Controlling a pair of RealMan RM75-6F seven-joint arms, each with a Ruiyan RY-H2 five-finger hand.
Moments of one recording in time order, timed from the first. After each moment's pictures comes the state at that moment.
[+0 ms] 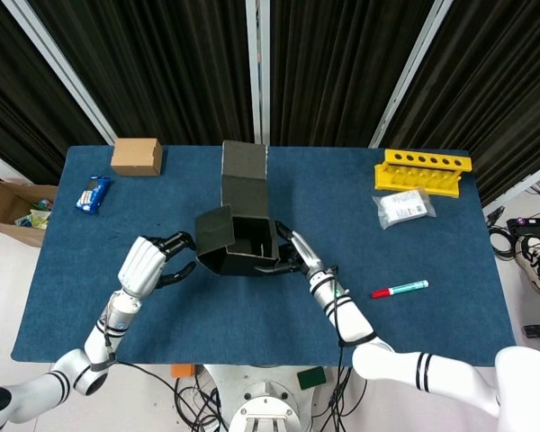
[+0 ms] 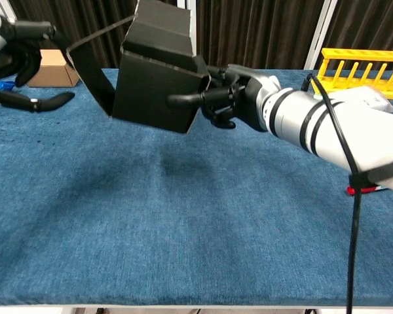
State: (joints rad) left arm -0.49 -1.77 -0.12 -0.95 1.79 1.64 -0.28; right arm 0.70 -1.79 0.43 -1.54 -0.95 0.75 0.42
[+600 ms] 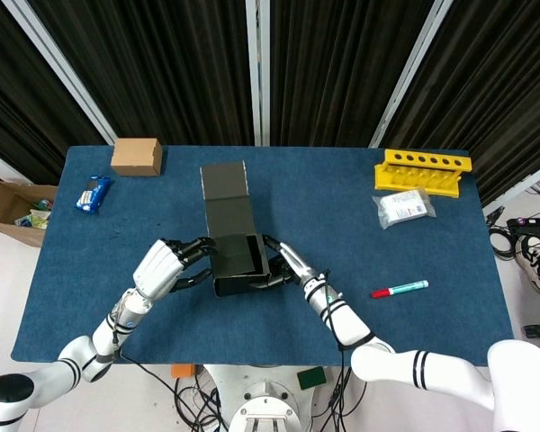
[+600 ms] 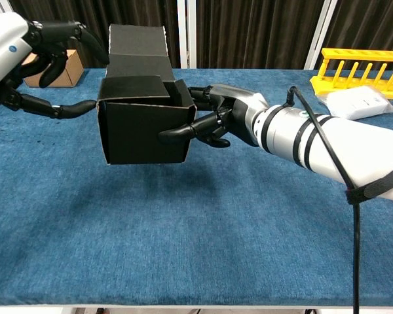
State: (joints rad) left arm -0.57 -1.83 -0.07 -0.79 1.84 1.70 -0.33; right arm 0.76 -1.80 0.37 -1.48 -0.98 0.71 0.35
